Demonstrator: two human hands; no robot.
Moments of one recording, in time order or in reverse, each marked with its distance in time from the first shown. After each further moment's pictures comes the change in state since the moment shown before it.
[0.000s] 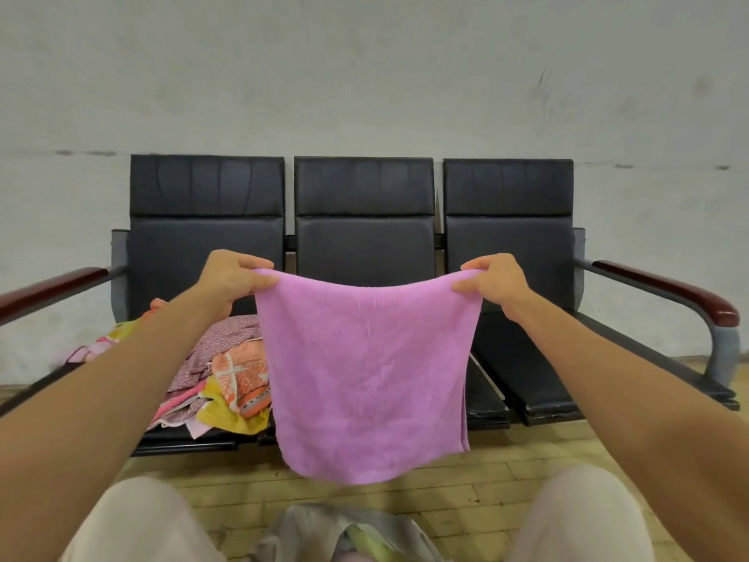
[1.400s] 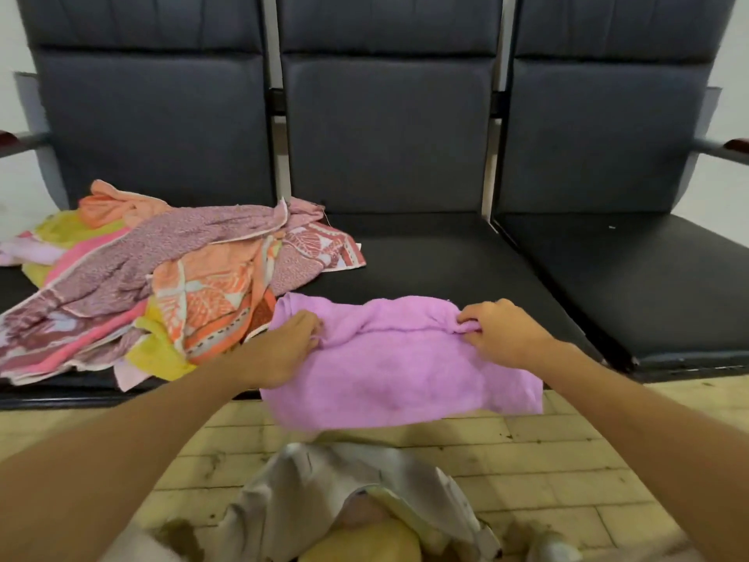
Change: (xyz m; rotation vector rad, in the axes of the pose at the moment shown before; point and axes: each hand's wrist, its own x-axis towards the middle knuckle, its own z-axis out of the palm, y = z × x) left_hand 0.022 -0.261 0.149 0.751 -0.657 0.337; right_hand 0.018 0.199 0.176 -0.712 -0.572 -0.198
